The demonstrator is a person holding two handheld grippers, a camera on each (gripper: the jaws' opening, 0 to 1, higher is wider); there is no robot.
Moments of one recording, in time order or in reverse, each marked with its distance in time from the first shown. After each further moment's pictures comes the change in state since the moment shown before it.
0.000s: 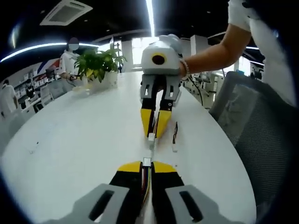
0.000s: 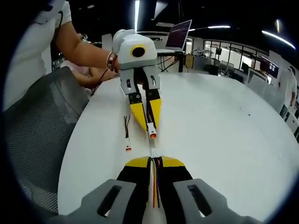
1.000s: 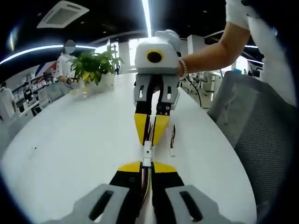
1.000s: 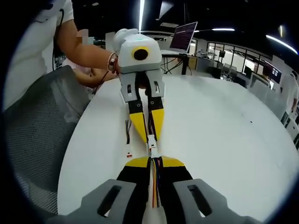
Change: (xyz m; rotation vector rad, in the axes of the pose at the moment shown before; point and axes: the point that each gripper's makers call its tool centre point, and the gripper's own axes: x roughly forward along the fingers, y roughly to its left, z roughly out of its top) left arm 0.004 -0.007 0.005 0.022 -0.008 -0.015; right arm 0.007 0.004 0.011 -0.043 0.005 0.009
